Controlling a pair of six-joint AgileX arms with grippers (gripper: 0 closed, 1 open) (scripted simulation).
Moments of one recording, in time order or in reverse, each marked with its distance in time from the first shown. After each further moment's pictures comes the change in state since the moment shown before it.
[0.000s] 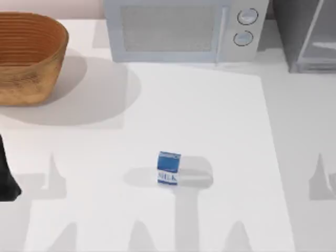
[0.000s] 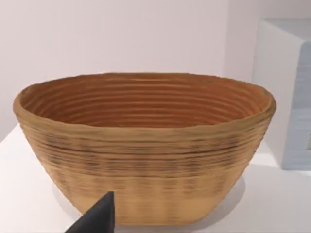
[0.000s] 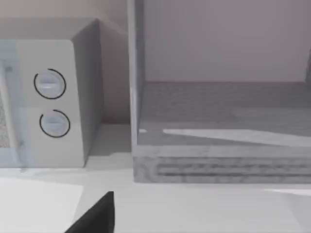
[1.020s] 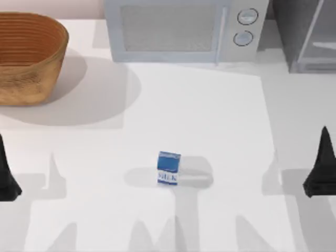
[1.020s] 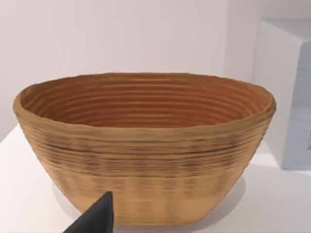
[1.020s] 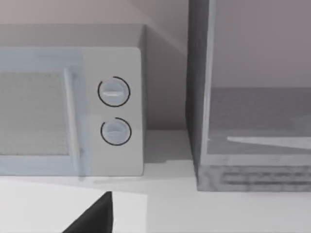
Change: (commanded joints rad) left arm 0.000 0.000 0.000 0.000 0.000 0.000; right arm 0.790 0.647 0.025 0.625 0.790 0.011
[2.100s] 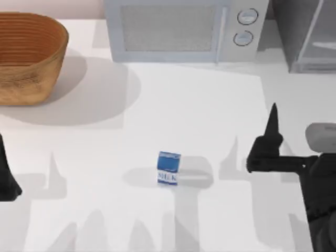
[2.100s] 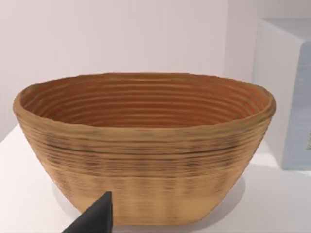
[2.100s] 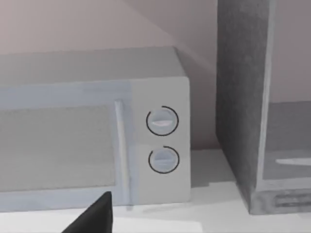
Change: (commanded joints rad) left arm 0.000 0.000 0.000 0.000 0.000 0.000; right arm 0.247 0.499 0.248 0.267 0.293 0.029
